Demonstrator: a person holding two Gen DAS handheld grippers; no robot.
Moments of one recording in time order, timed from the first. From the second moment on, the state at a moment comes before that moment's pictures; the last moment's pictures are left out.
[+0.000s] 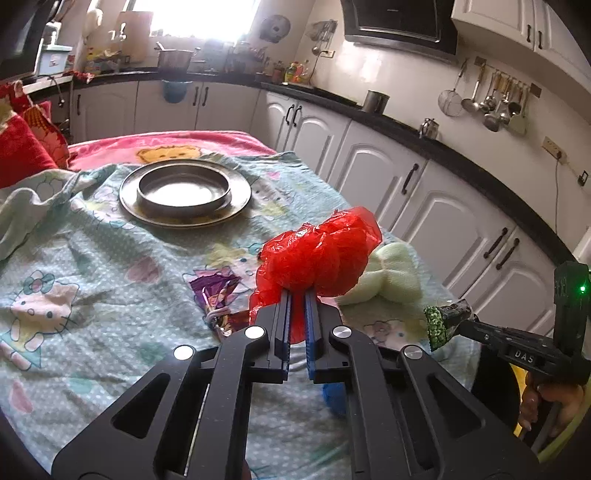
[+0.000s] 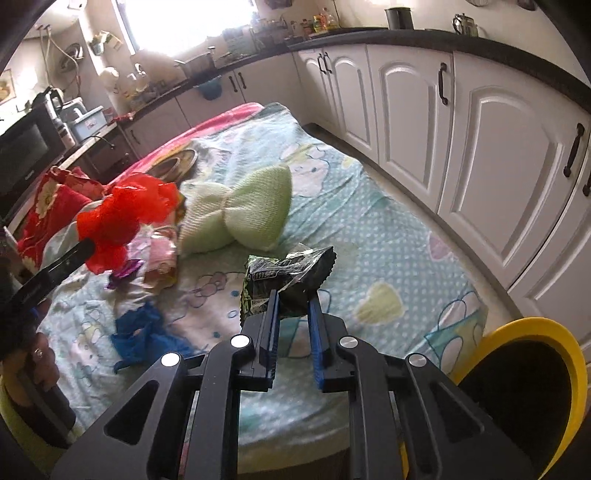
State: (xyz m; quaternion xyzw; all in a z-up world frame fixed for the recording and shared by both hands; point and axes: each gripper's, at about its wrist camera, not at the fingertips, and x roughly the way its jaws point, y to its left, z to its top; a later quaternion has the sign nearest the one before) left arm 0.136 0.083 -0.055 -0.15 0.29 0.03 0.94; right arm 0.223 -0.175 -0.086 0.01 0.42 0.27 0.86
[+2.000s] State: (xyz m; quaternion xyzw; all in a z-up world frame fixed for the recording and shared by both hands) left arm 0.117 -0.083 -0.021 -0.04 0.28 -0.13 0.95; right arm 0.125 -0.343 -0.022 0.06 0.30 0.15 0.94
